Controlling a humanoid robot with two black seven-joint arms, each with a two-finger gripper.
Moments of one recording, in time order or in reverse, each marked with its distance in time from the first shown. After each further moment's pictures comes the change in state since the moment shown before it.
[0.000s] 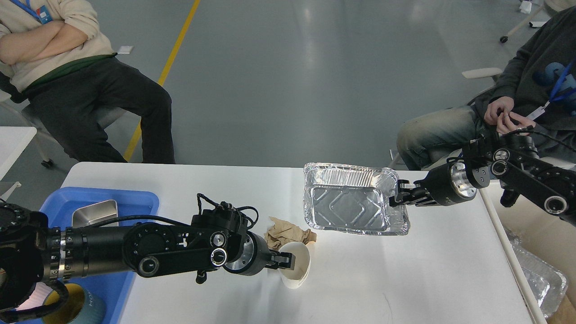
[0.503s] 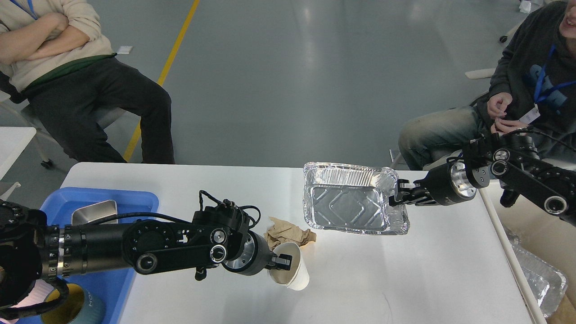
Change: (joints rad) left arm -0.019 0.012 -0.017 -0.019 0.001 -0.067 0.013; right arm -0.001 0.000 0.002 0.002 0.000 -0.003 0.000
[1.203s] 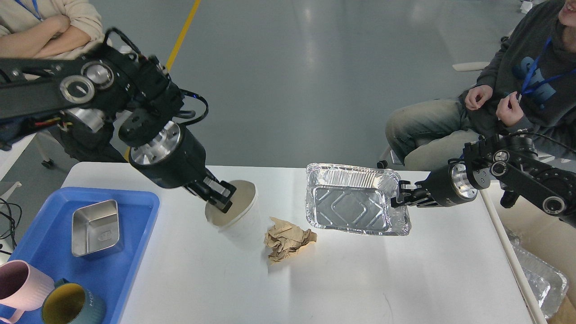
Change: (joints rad) left arm -0.754 0.454 0.020 -0.275 -0.500 -0.614 0.027; right arm -0.004 0.007 -0.003 -0.026 -0.001 0.002 0.000
